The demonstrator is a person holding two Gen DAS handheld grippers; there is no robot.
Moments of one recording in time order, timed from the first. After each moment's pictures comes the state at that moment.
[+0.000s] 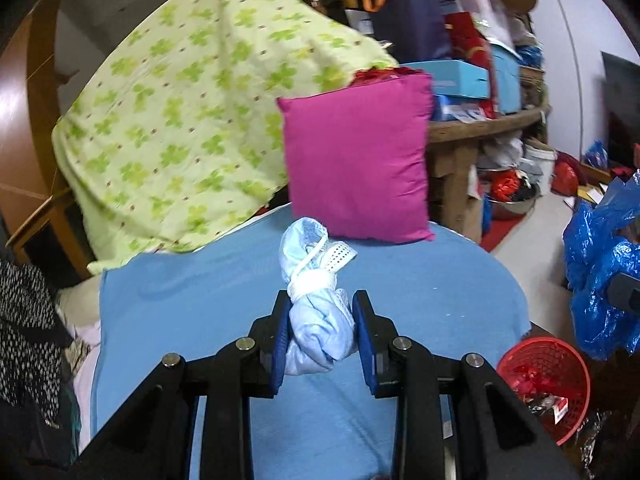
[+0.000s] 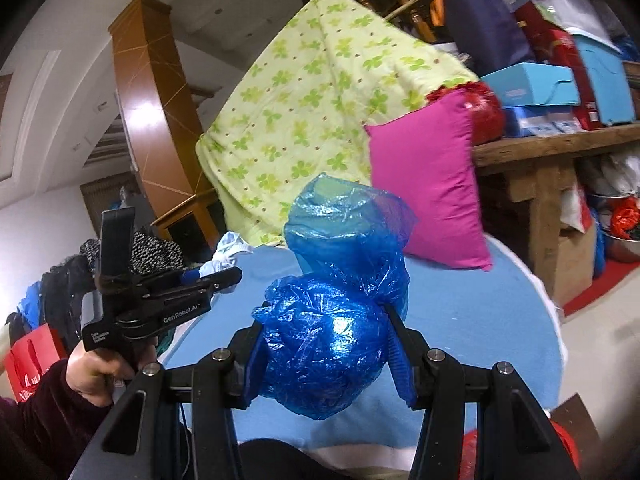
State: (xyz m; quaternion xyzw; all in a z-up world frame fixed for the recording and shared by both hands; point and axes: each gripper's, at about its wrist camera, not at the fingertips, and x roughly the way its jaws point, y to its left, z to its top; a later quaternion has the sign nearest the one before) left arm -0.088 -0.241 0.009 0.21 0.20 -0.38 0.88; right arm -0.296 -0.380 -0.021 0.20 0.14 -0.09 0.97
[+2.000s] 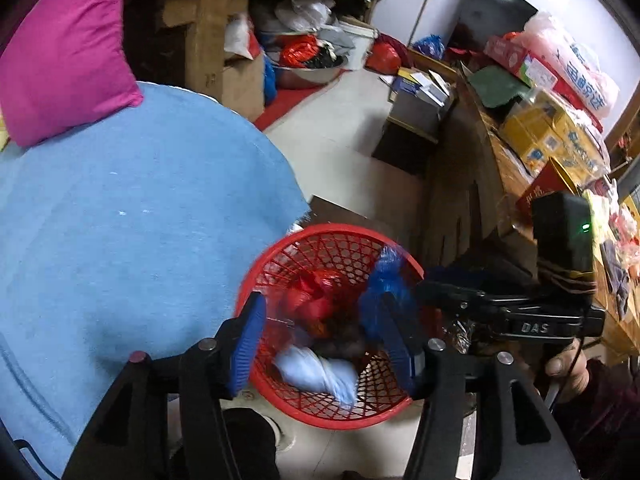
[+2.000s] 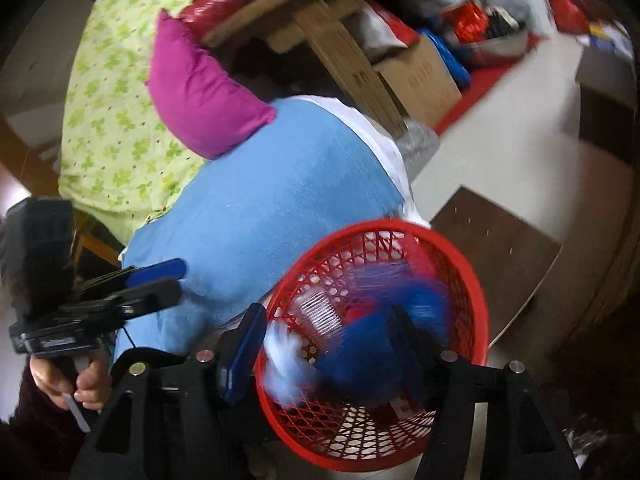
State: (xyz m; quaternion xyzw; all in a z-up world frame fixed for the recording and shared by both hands) left arm -0.202 -0.410 -0.142 0.27 0.41 -0.63 0.60; right arm -0.428 -0.512 -0.234 0.44 0.27 -0.23 0.82
